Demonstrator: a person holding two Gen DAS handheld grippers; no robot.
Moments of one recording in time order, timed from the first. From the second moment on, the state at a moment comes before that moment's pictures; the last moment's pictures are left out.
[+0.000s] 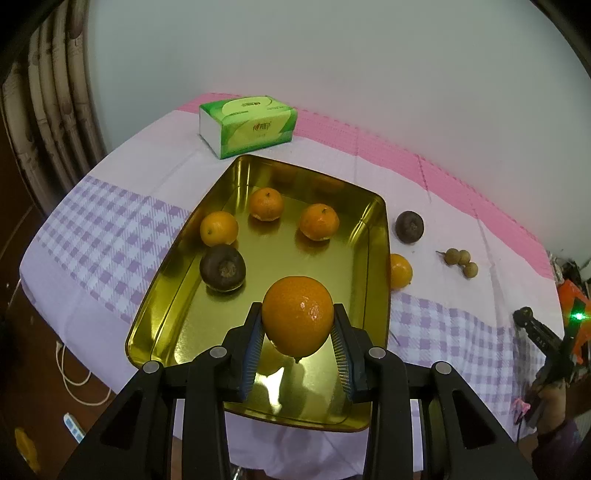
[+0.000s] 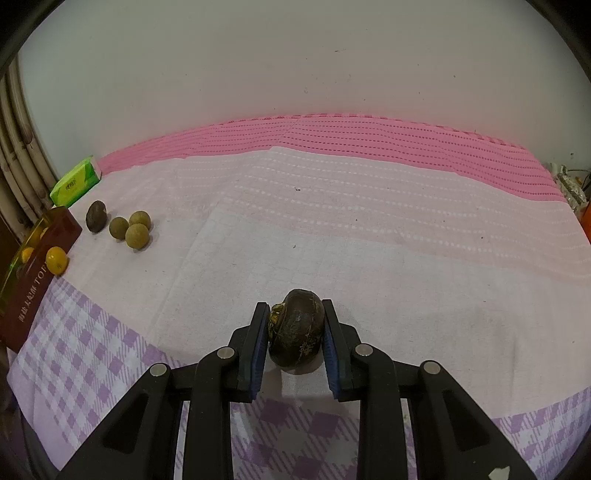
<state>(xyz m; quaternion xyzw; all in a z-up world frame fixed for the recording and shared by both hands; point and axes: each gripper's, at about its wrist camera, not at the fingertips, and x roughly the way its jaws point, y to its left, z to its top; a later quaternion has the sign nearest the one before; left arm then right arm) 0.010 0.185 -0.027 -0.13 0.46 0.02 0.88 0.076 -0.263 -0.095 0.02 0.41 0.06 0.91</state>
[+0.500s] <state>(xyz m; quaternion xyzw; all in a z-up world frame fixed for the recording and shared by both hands) 0.010 0.177 -0.030 -0.12 0.46 0.01 0.88 0.076 -0.261 -0.095 0.02 0.41 0.06 0.91</state>
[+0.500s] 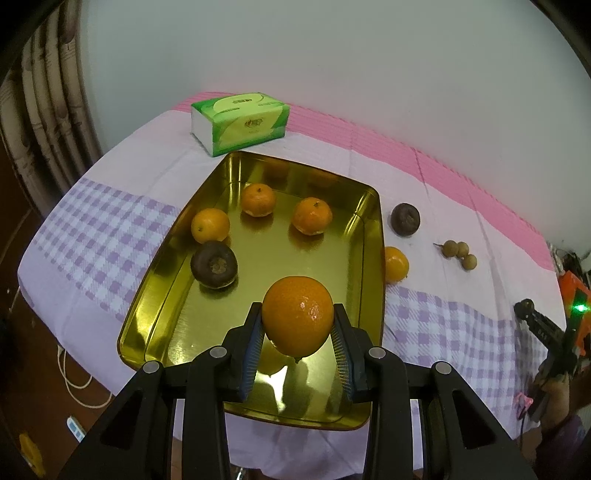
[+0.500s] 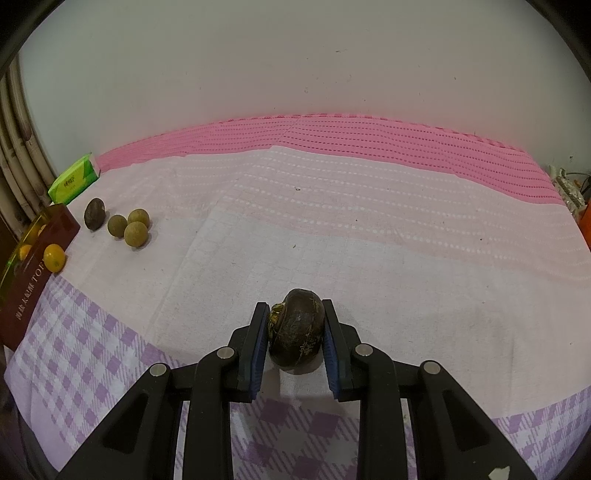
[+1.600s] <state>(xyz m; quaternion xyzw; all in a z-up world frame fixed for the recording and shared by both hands) 0.015 0.158 -0.044 -0.08 0.48 0.01 0.87 0.076 -0.261 -0.095 0.01 0.41 0.06 0.91</state>
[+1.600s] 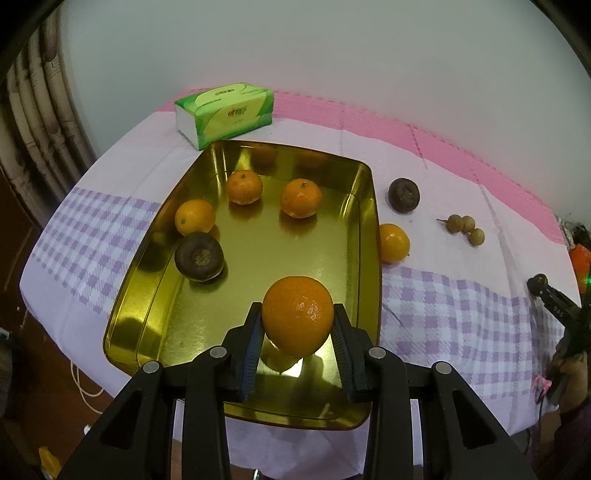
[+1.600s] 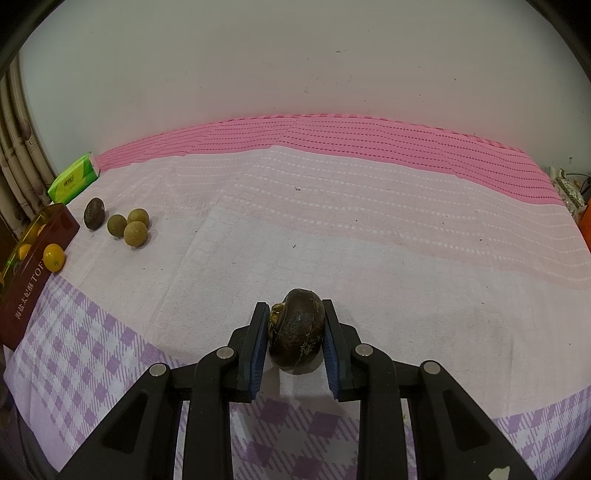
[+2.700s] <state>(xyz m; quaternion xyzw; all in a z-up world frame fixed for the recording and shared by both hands) 0.018 0.159 -0.044 -0.04 0.47 0.06 0.88 0.076 -0.261 -0.096 0.01 0.41 0.06 0.91</state>
